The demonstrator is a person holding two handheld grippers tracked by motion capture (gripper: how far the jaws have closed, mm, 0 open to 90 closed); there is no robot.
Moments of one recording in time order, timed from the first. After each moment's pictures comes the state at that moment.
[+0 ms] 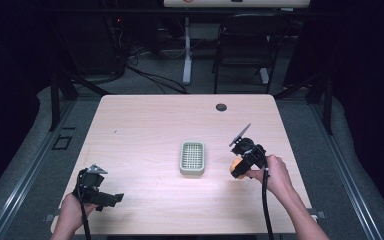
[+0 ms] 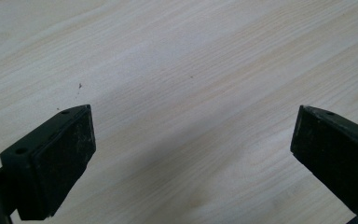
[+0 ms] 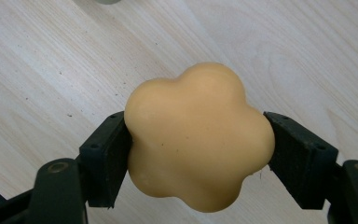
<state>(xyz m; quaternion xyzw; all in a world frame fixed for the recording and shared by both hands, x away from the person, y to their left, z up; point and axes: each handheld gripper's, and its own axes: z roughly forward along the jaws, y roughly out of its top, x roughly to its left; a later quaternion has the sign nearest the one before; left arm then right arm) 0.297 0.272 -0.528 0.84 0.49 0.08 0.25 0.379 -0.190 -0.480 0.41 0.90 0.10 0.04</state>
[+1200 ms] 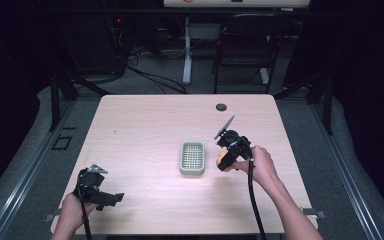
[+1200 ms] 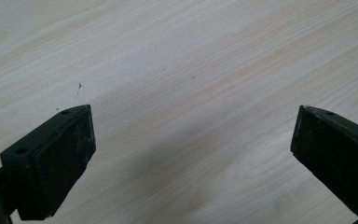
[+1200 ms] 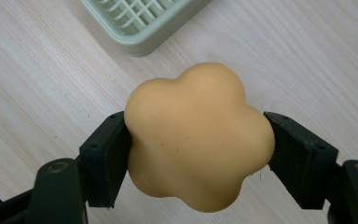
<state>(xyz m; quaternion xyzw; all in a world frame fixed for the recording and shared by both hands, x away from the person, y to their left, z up) 0.299 0.271 -0.530 0.83 0.49 0.08 0.24 0.399 -0.152 -0.469 0.38 0.92 0.11 0.04</state>
